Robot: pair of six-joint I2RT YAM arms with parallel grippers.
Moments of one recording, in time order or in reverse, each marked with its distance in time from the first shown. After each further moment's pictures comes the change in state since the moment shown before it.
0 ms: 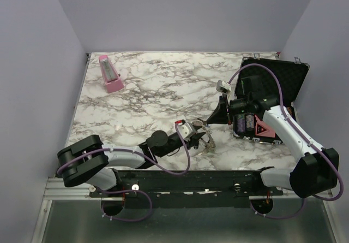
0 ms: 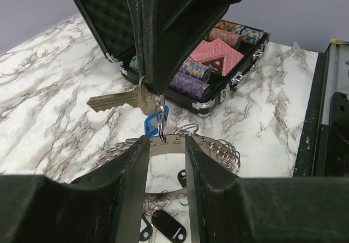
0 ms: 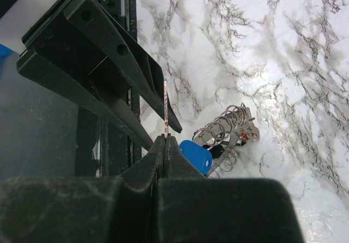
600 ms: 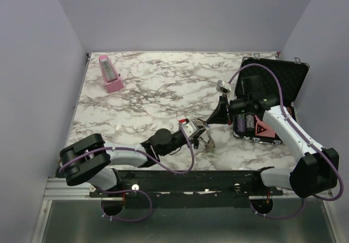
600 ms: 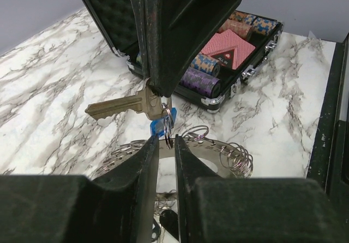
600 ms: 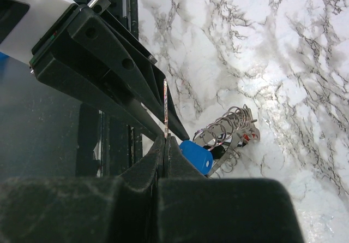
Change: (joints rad) left arm 0.000 0.031 0.050 -0.053 -0.031 0.041; right arm 0.000 0.000 0.000 0.000 -0.004 0.000
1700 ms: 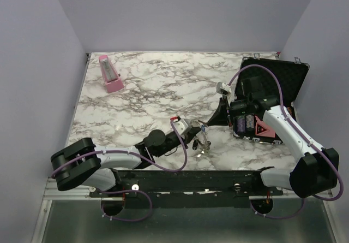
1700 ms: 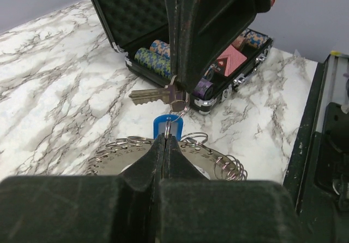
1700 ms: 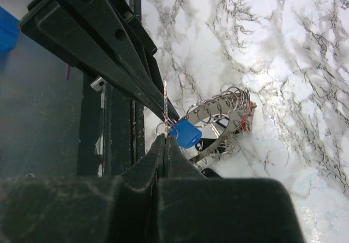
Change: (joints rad) left arm 0.016 -0.085 -0.048 -0.035 -0.018 -0.109; right arm -0.003 0.000 0.000 -0.053 -0.007 -0.053
